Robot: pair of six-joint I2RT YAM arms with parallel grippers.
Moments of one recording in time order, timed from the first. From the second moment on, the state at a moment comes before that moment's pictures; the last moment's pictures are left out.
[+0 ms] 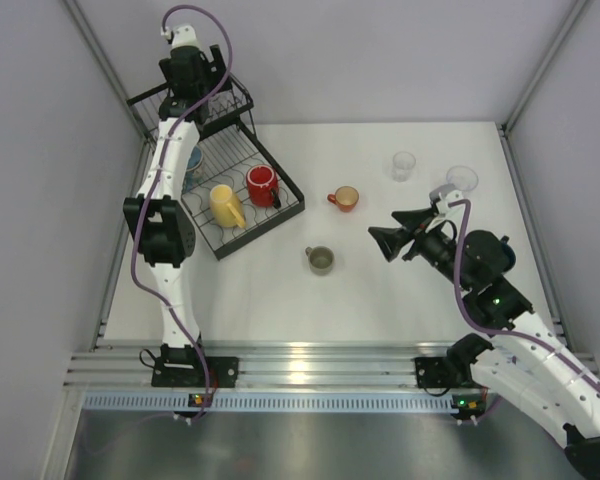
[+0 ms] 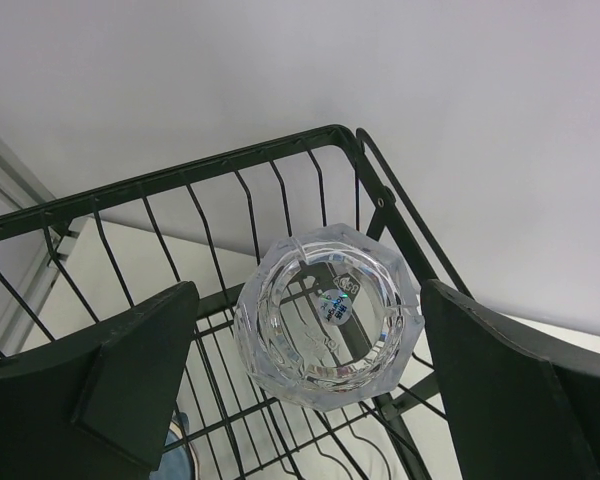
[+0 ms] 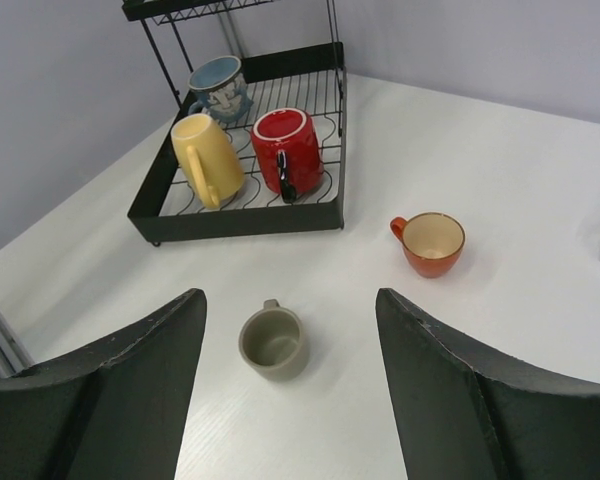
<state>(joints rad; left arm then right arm) -0.07 2.19 2.28 -0.29 -0.23 -0.20 0.58 0.63 0.60 0.04 -0.13 0.21</state>
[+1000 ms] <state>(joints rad) -0.07 2.03 2.11 -0.24 -0.06 -0.20 0.58 0.65 0.64 -0.08 0.05 0.36</state>
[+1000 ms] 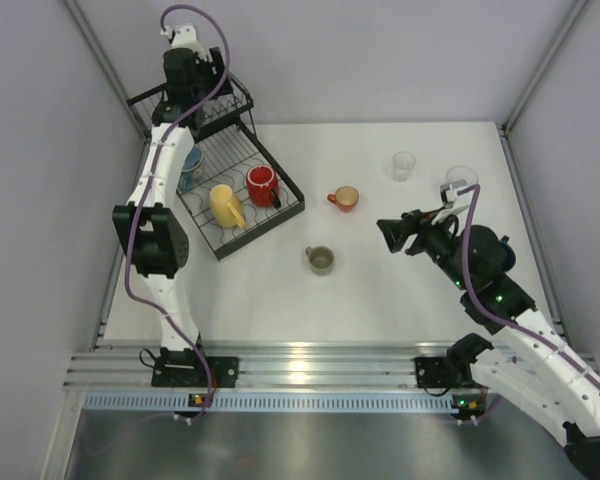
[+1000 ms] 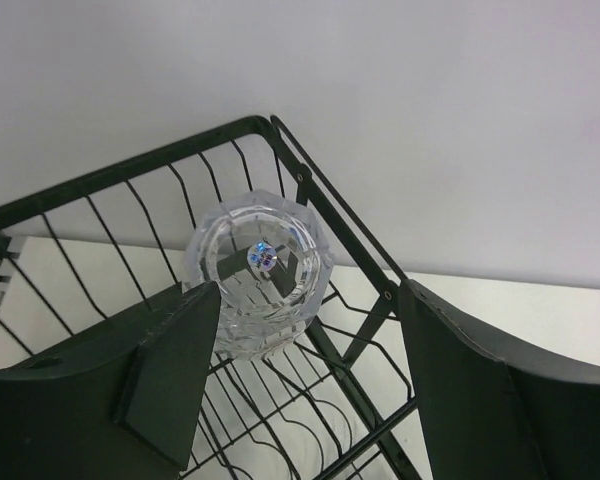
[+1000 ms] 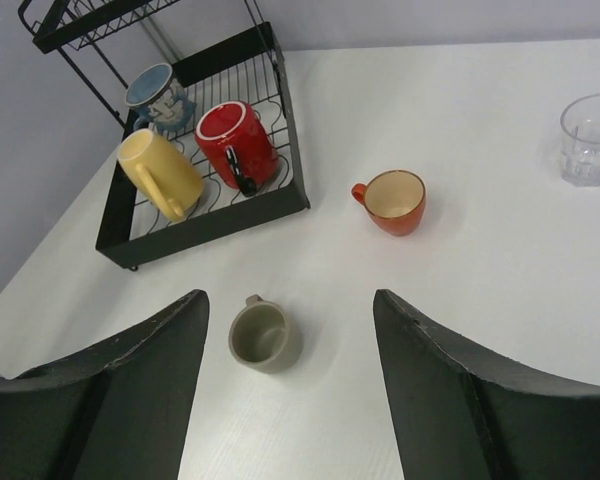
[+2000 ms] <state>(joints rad) -0.11 1.95 2.12 -0.27 -0.11 -0.21 0.58 0.78 0.76 -0.15 0.10 0.36</state>
